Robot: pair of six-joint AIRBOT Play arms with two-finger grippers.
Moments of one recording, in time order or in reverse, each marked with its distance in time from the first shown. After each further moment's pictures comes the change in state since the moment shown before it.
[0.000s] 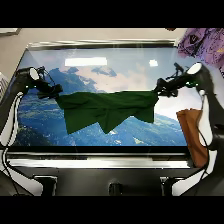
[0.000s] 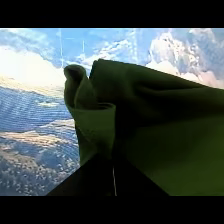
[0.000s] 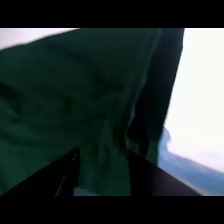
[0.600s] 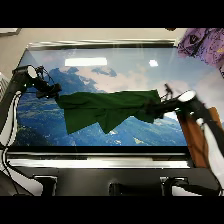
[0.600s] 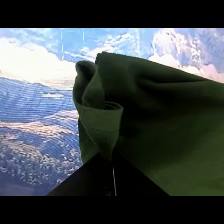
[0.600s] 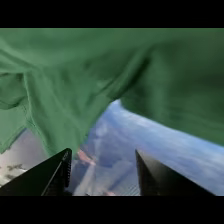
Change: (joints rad) left arm 0.006 0.000 0.026 -0.003 -0.058 0.000; right arm 0.178 0.384 -0.758 0.310 -0.366 -0.055
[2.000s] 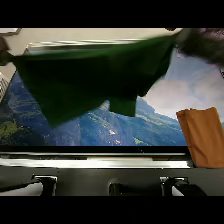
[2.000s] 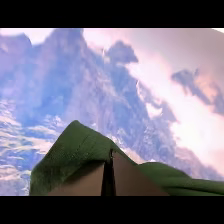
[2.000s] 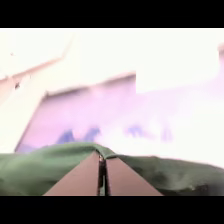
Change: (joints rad) left arm 0.116 0.505 0.277 -0.003 -0.069 0.047; right arm -0.017 0.420 0.614 -0.206 -0.124 0.090
